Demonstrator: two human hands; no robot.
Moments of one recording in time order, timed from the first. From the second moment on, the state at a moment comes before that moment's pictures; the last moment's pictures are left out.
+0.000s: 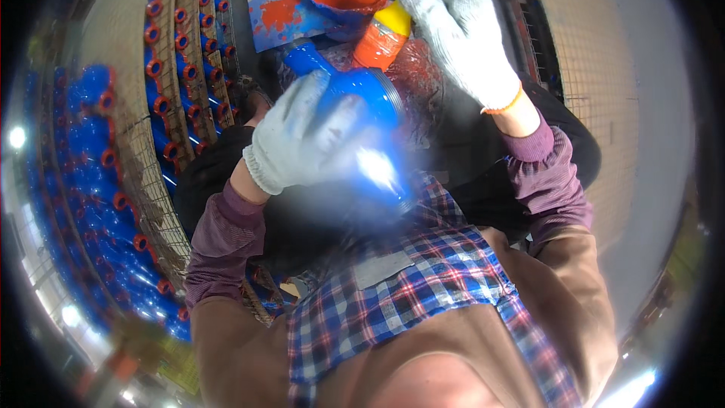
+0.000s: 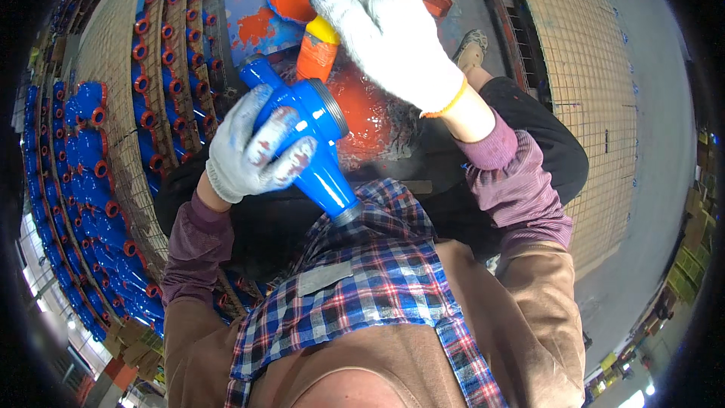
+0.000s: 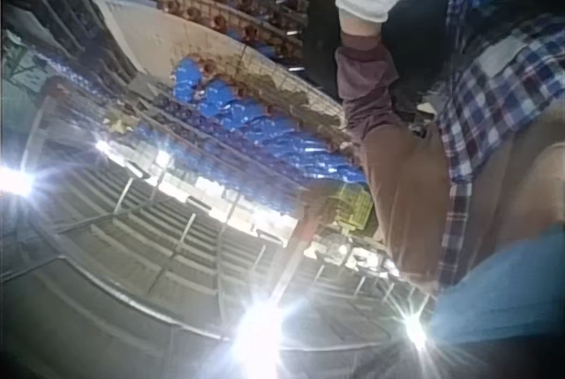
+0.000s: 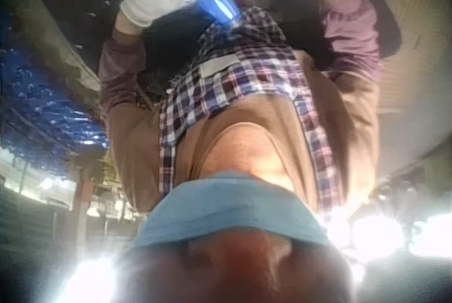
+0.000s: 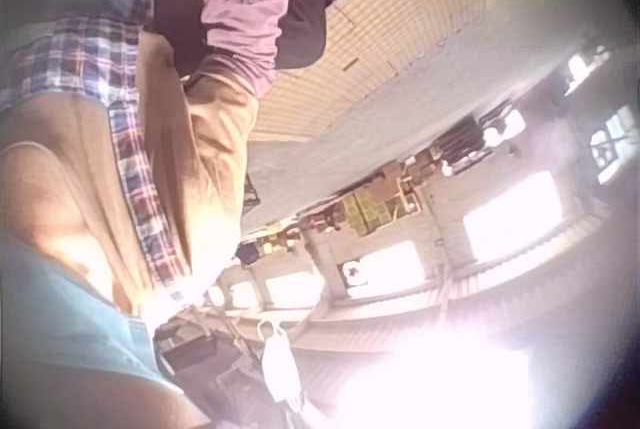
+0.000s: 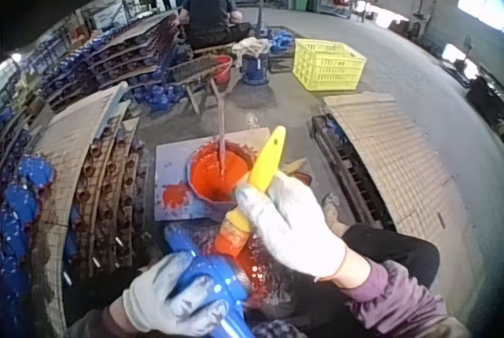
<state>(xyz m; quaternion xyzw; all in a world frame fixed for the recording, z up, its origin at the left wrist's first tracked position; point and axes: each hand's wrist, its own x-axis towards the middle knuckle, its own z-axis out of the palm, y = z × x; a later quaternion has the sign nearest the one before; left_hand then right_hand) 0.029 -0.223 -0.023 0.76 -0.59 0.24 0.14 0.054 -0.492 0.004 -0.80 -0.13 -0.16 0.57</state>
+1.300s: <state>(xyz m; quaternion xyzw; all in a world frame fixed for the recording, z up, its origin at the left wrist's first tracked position) 0.043 -0.239 -0.018 0.75 -0.10 -0.21 0.63 0.047 -0.522 0.029 -0.86 -0.05 -0.27 0.42</state>
